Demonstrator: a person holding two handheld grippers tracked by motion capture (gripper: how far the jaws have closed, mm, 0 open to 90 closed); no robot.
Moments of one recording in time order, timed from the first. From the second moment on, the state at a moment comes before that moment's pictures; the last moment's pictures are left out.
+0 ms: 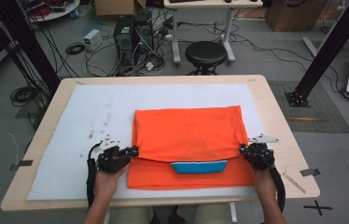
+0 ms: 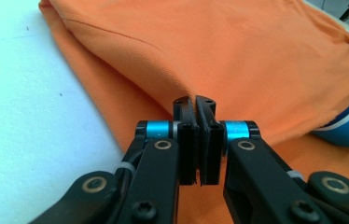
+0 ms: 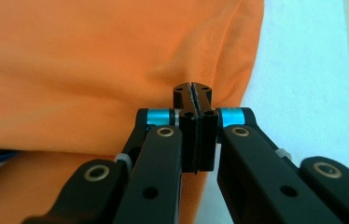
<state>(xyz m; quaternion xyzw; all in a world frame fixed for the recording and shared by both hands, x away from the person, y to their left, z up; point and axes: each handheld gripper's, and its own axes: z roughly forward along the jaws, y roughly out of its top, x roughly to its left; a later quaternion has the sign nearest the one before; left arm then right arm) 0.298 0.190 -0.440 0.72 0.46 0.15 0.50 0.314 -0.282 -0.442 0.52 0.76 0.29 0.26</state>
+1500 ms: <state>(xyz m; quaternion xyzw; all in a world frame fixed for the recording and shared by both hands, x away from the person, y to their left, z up) 0.262 0.212 -0.441 0.71 0.46 0.12 0.53 0.262 -0.301 -0.428 0.50 0.76 0.36 0.22</state>
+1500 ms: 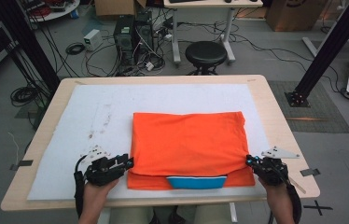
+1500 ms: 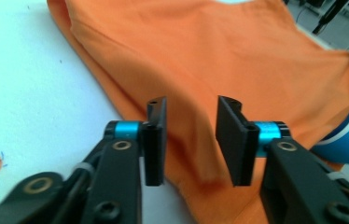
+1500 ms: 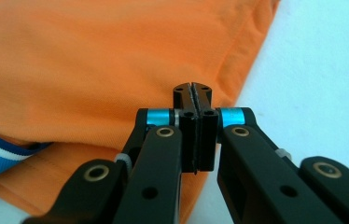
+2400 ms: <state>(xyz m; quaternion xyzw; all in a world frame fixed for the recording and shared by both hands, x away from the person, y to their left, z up) 0.258 0.202 -0.446 0.73 0.46 0.09 0.50 0.257 -0.307 -0.428 0.51 0.75 0.37 0.21</state>
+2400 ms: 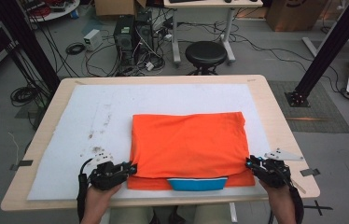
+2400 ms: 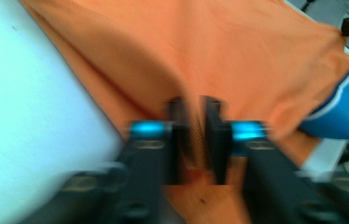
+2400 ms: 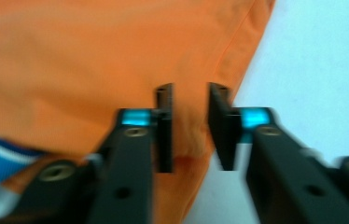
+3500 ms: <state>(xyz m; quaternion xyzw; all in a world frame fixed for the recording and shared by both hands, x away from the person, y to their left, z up) 0.407 0.194 -0.435 0.70 0.51 0.14 0.48 0.395 -0.305 -0.427 0.57 0.72 0.33 0.19</state>
